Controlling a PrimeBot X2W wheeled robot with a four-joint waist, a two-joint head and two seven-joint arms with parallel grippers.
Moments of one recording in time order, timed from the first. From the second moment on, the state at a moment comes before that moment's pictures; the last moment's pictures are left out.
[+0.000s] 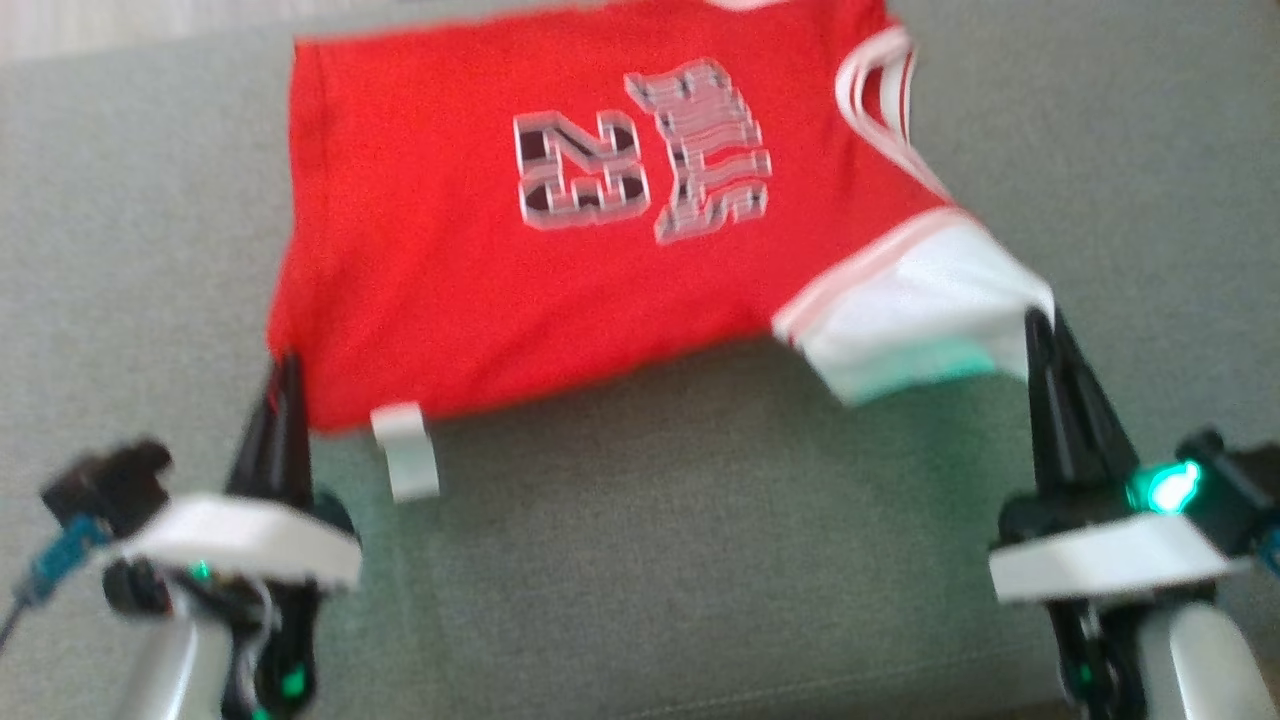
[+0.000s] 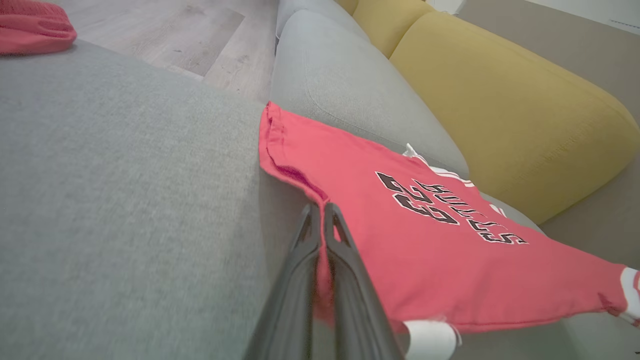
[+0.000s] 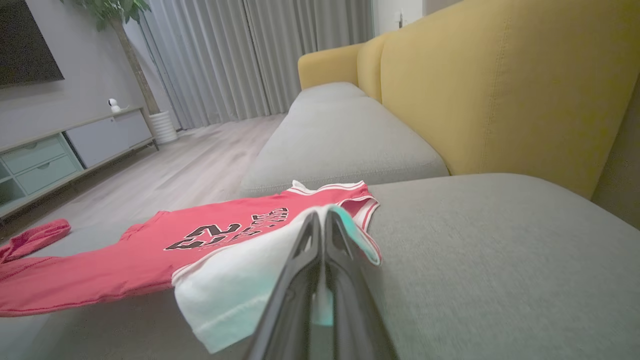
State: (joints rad) left arm -0.14 0.23 -0.16 0.04 -0.72 0.01 0.08; right arm -0.02 -0.05 0.05 -0.12 0.22 0.13 -0.07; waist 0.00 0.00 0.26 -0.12
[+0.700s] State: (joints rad) left arm 0.05 0.19 -0.22 -0.03 -0.80 0.07 0.19; right arm 0.11 -0.04 0.05 -0.14 0.17 0.13 0.19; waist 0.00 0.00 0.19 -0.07
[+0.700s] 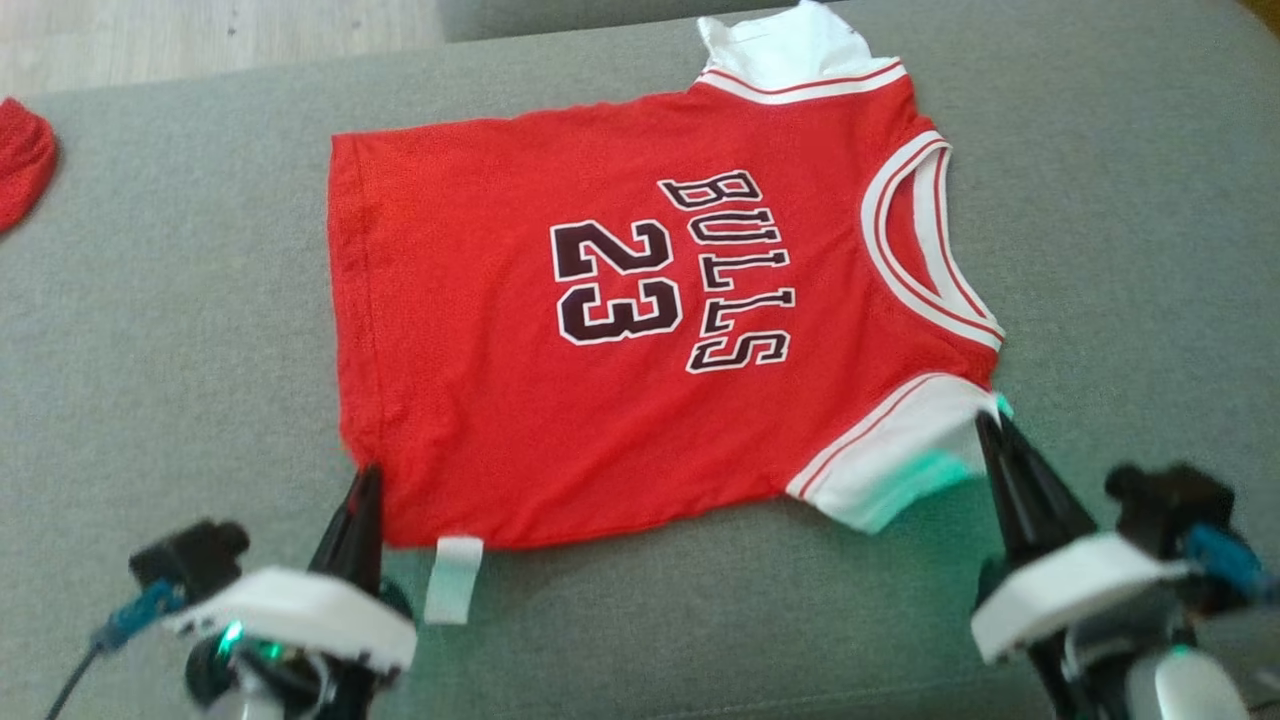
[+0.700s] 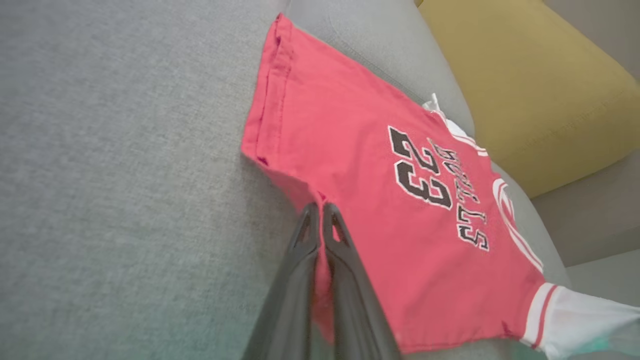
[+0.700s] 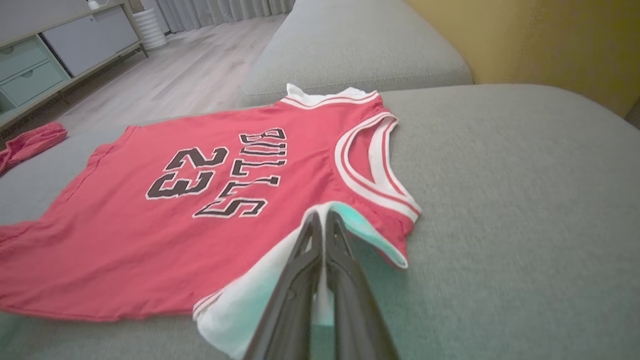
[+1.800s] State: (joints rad) left arm -0.47 0.09 -0.16 0.39 -0.92 0.13 0.22; right arm -0.58 -0.08 0.03 0.50 0.16 0.13 0.24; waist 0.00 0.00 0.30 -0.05
